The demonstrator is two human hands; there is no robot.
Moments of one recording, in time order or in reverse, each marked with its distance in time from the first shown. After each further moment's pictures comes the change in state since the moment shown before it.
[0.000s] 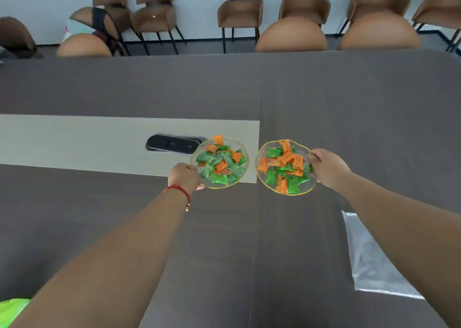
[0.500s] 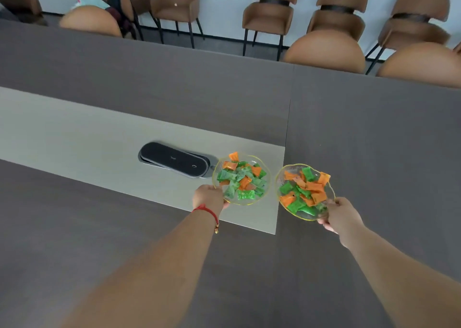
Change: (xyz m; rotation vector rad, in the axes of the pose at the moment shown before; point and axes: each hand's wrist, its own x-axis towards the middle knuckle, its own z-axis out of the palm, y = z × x) left_hand 0.139 -0.018 0.085 -0.410 -0.043 -0.251; right_hand 0.120 -0.010 0.088 0.600 0.030 0.556
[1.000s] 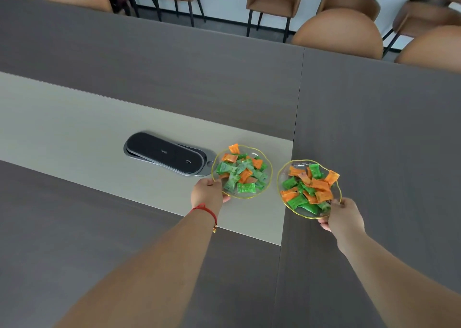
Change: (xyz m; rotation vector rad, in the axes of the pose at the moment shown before) left_hand 0.059 -0.020 0.023 -0.002 0.063 0.058; right_hand 0.035 0.008 0.038 -0.073 0.105 -0.020
